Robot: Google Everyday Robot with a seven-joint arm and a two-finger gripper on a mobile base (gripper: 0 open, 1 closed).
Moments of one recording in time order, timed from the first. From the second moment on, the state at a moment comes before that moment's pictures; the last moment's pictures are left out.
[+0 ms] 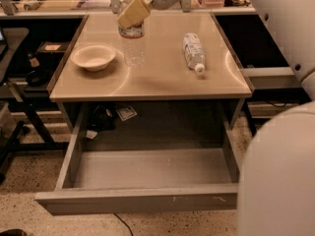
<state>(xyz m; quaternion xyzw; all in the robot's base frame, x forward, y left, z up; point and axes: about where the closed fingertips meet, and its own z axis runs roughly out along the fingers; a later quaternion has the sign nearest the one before) 0.692 0.053 1.003 -0.53 0.72 0.22 0.39</state>
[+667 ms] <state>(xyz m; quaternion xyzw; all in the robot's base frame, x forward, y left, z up) 0.747 0.048 0.974 -0.52 0.73 0.23 0.38</state>
